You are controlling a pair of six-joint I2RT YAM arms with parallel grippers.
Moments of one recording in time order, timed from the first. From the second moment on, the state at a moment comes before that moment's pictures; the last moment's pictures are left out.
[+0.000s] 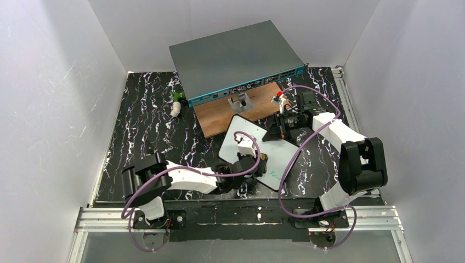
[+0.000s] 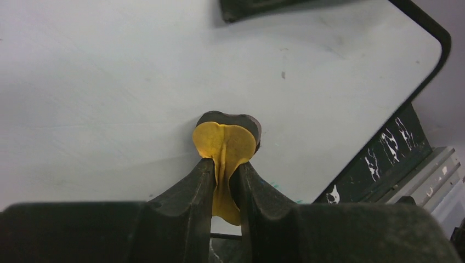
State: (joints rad) left arm -1.26 1.66 0.78 0.39 -0.56 -0.77; right arm 0.24 1.58 1.06 -0.53 -1.05 -0.13
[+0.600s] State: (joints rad) left arm -1.07 1.45 0.54 0.27 -0.62 -0.72; right arm 0.26 1.58 1.06 -0.54 -1.05 -0.13
